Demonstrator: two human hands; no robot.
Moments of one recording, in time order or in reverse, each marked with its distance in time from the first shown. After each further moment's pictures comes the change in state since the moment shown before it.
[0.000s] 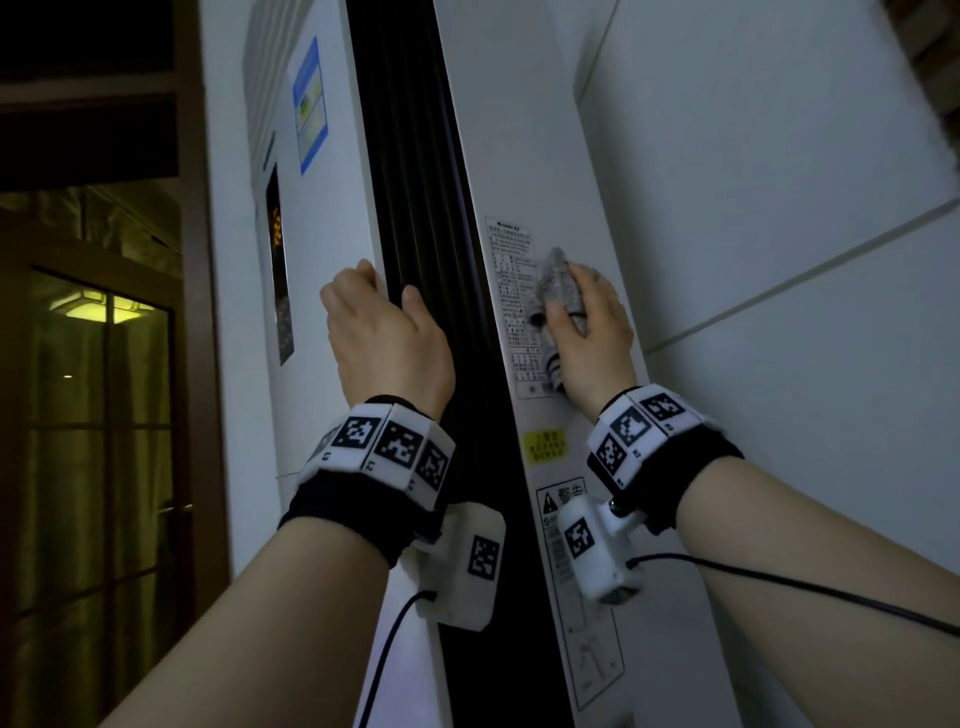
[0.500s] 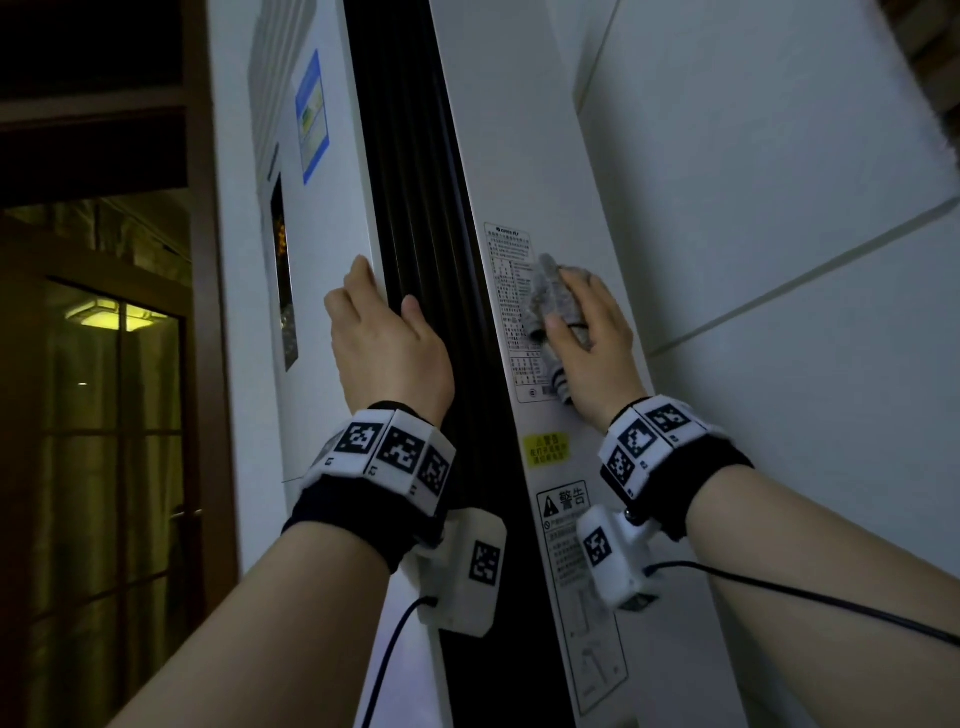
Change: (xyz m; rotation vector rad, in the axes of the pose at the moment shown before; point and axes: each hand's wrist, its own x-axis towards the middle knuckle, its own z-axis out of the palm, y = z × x) left_hand -0.003 0.002 -0.001 0.056 -0.036 0.009; right_hand -0.001 0.014 -0.003 0.038 -0.078 -0.060
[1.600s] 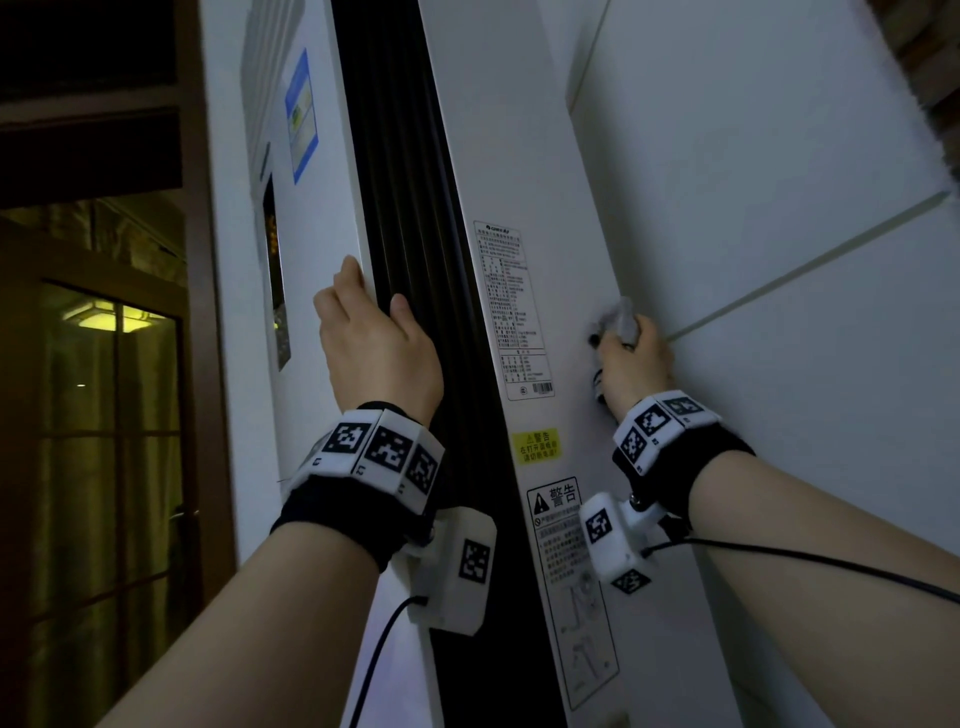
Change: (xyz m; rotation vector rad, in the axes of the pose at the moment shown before) left_hand 0.001 -0.003 0.002 0.027 0.029 0.017; right_hand 0.005 0.033 -0.020 -0.014 0.221 0.499
